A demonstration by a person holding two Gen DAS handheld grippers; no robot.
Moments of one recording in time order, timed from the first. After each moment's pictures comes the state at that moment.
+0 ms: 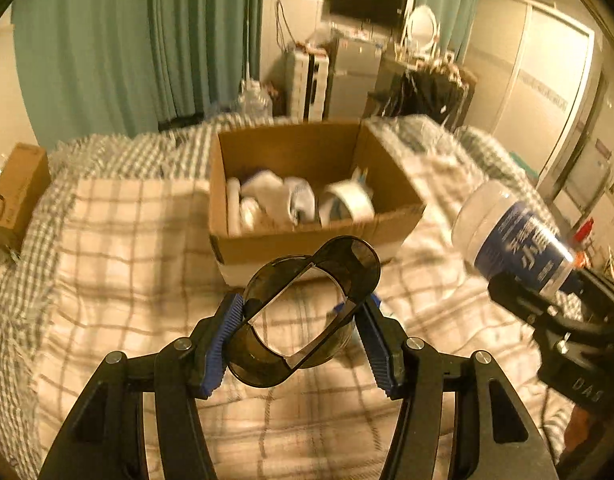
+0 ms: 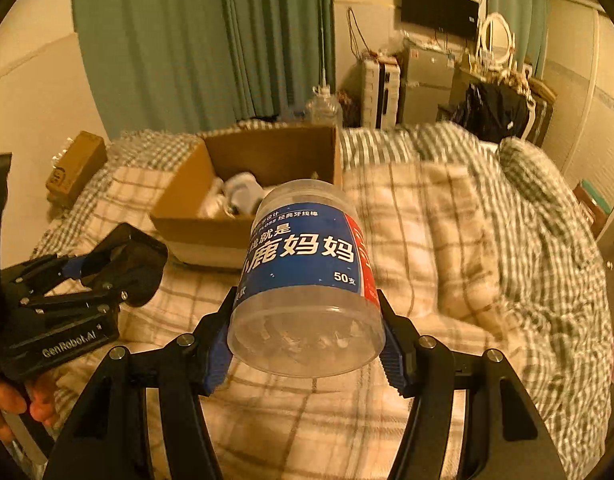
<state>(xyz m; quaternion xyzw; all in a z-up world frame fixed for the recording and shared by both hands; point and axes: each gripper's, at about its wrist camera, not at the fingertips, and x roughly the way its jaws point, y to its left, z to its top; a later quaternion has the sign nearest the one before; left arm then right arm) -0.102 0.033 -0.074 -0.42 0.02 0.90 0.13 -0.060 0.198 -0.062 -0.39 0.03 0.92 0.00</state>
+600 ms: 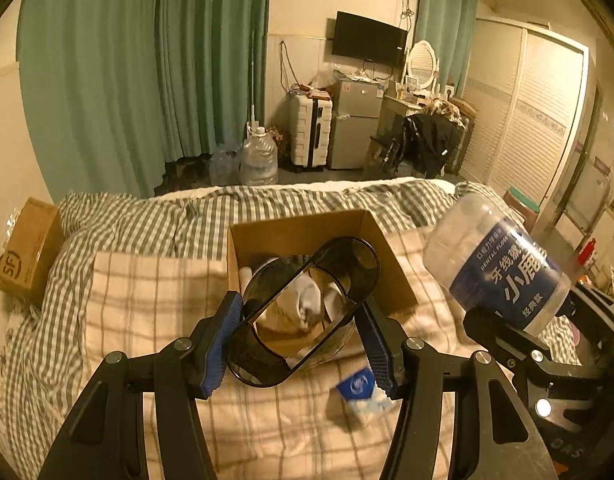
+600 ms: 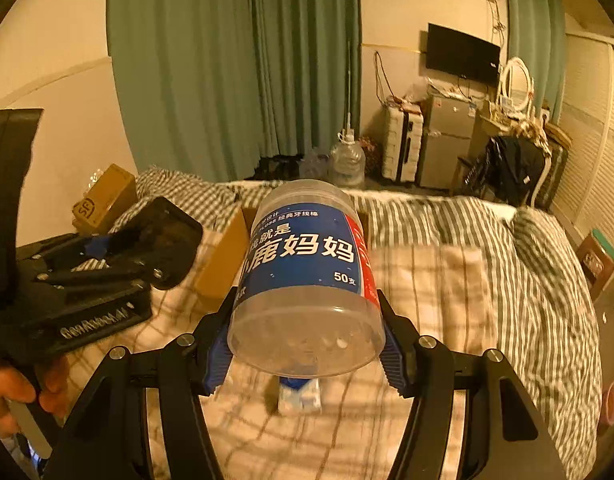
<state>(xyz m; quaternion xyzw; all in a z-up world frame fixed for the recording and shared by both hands) -0.149 0.035 -0.004 -0.36 0.02 0.92 0.13 -0.091 0.173 0.012 -0.33 0.01 0.94 -0.04</state>
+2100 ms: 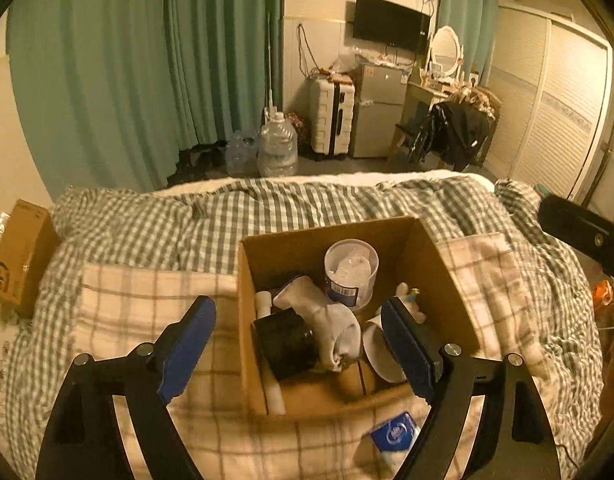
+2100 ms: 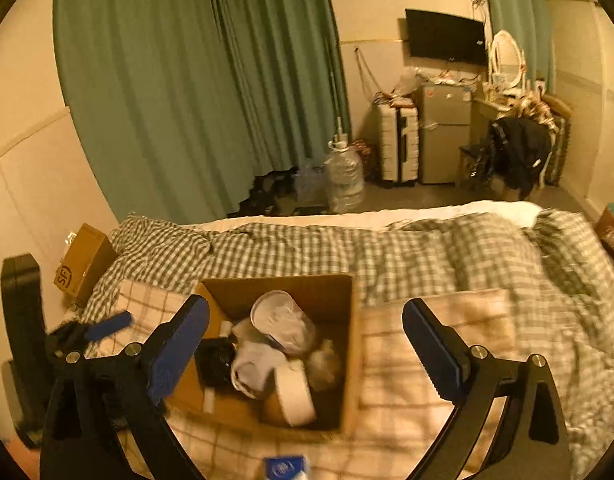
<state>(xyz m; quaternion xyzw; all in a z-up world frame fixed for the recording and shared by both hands) -0.221 0.040 -0.035 -0.38 0.03 0.92 0.09 -0.205 0.232 0.014 -0.32 0.08 0.94 -0.03</state>
